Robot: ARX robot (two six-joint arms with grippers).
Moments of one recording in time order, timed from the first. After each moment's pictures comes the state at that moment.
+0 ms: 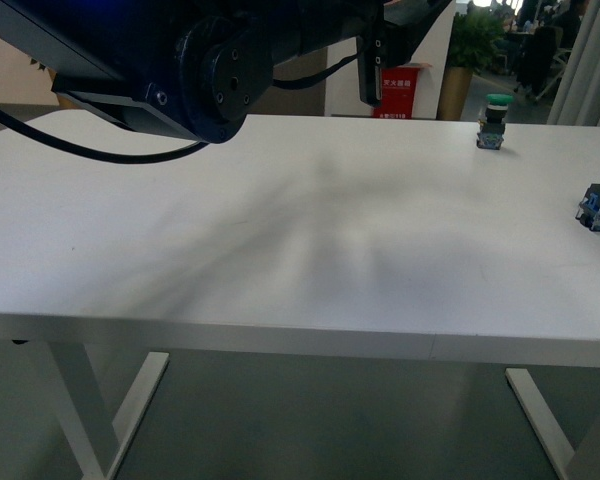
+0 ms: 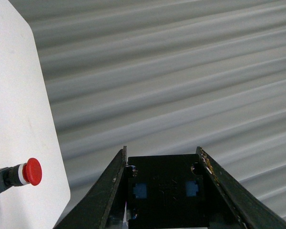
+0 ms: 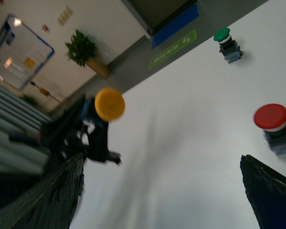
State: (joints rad) left arm -0.42 2.23 1.70 0.99 0.61 -1.61; right arm -0.11 1.11 0.88 0.10 -0.40 0.71
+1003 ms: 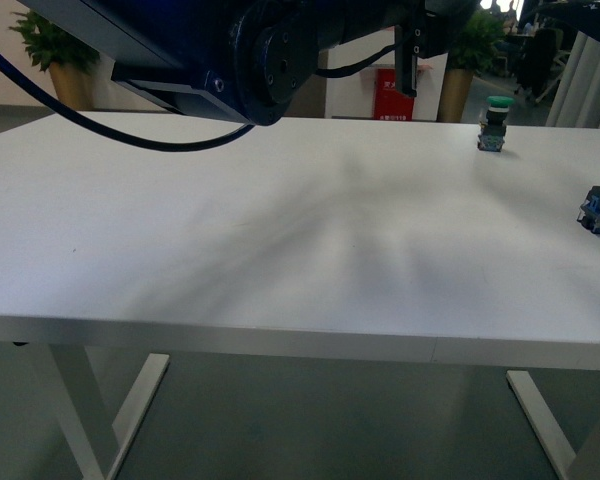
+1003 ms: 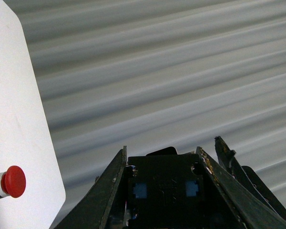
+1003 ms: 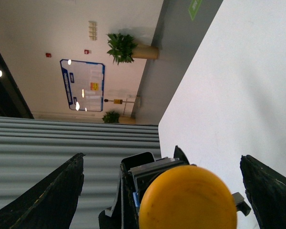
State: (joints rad) left arm -0.45 2.29 1.84 0.91 0.61 -1.59; right arm 0.04 1.66 1.34 0.20 -0.42 1.37
